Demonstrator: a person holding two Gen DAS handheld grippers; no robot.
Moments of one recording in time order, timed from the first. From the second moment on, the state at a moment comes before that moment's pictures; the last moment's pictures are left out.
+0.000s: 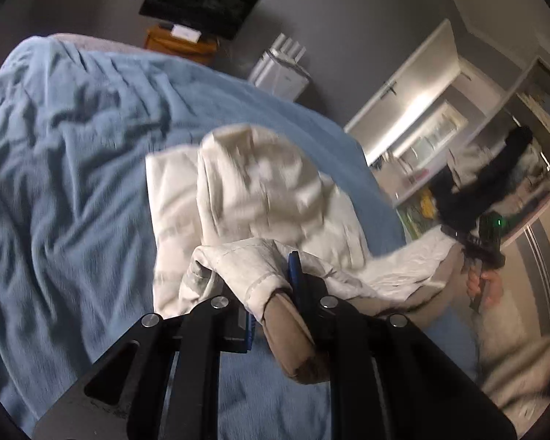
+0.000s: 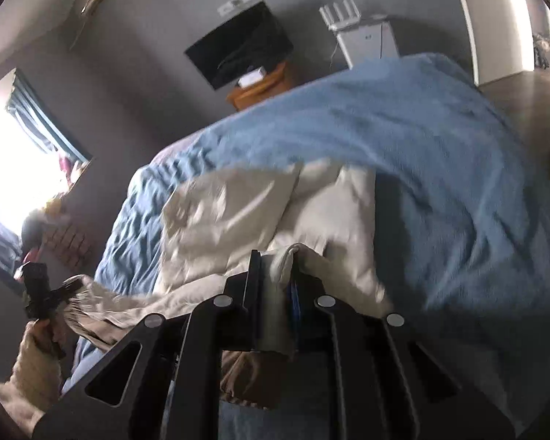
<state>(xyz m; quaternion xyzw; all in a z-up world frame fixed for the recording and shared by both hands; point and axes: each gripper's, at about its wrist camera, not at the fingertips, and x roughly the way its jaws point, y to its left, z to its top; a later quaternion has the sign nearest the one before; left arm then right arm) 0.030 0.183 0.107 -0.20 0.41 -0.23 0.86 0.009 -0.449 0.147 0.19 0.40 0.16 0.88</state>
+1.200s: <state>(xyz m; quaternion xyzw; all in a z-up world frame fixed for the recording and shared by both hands) 0.152 0.132 0.044 -0.16 0.37 -0.14 0.91 0.128 -0.380 0.053 0.11 0.35 0.10 0.92</state>
